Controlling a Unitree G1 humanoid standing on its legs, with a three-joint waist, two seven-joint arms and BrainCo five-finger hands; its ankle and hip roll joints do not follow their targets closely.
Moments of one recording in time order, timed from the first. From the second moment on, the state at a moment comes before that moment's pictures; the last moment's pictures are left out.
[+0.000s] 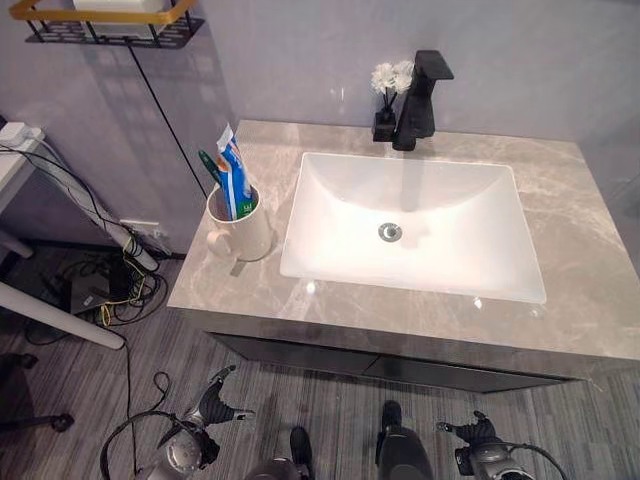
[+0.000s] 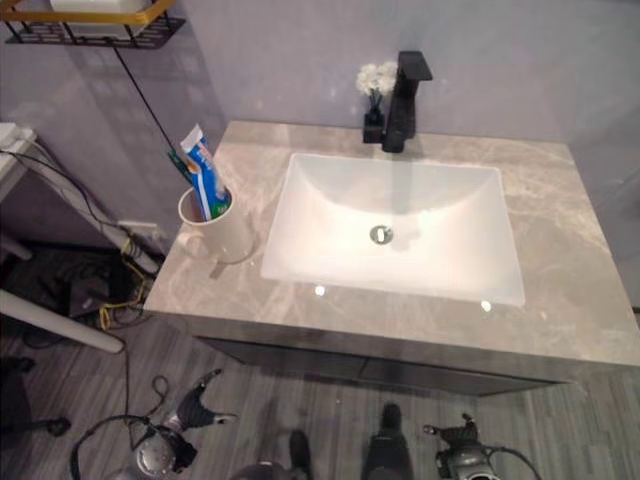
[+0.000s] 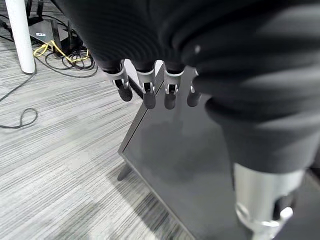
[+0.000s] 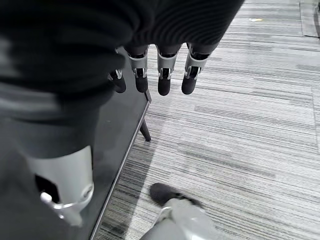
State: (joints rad) left arm 0.09 0.46 -0.35 0.58 0.26 -0.13 0.17; right arm -0.14 -0.28 0.11 1.26 0.03 -0.03 -0.31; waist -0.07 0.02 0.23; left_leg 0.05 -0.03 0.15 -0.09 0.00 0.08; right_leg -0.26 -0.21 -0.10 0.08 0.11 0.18
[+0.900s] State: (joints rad) left arm 0.21 0.45 -0.35 0.48 0.27 -0.19 0.15; right arm -0.06 -0.30 0.38 1.22 -0.13 0.02 -0.26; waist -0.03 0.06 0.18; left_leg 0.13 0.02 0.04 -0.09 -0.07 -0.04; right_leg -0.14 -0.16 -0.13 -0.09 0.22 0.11
